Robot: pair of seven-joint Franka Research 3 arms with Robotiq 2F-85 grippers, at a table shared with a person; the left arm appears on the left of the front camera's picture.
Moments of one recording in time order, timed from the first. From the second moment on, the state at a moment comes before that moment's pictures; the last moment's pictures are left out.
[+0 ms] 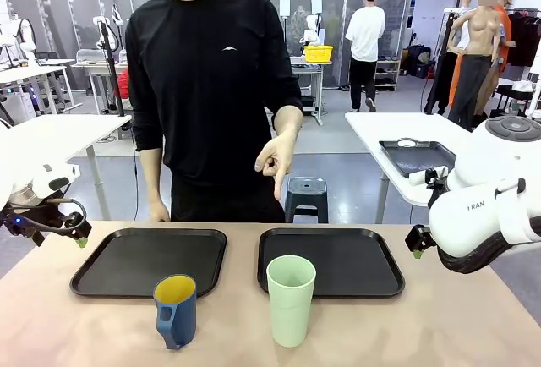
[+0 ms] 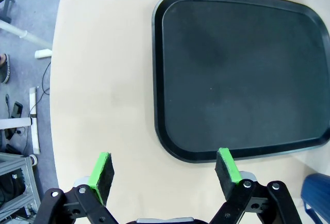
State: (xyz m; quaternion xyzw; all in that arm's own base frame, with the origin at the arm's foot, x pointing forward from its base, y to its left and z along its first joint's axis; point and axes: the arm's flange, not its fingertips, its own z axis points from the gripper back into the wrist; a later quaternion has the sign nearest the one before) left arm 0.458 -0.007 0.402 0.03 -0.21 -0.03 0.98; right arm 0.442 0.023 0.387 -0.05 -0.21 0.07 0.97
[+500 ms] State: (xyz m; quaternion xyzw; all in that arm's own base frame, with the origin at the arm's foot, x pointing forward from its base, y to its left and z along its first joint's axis) left arm 0.458 -0.007 0.402 0.03 -0.21 -0.03 0.98; right arm 0.442 0.023 0.387 -0.05 -0.21 0.07 0.97
